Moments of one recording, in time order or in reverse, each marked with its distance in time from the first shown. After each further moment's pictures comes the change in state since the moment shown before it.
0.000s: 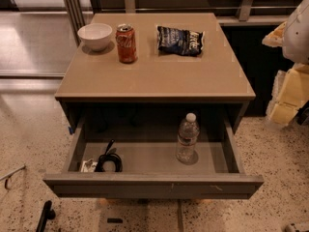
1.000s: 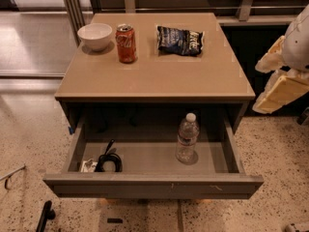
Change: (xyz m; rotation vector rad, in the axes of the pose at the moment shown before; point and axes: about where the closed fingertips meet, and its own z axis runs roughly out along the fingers) arm 0.003 -0.002 0.014 0.022 -0.033 0.017
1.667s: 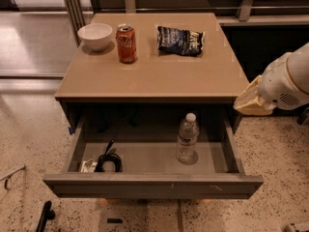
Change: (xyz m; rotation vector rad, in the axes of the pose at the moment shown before) arm 0.012 -0.008 0.092 0.021 -0.166 0.112
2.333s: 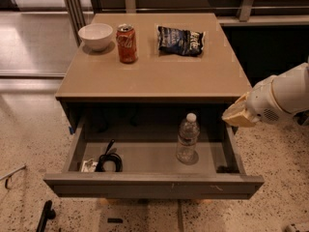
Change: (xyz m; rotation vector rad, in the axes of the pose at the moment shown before) arm 0.011 0.004 0.058 -0.039 -0.100 0.099
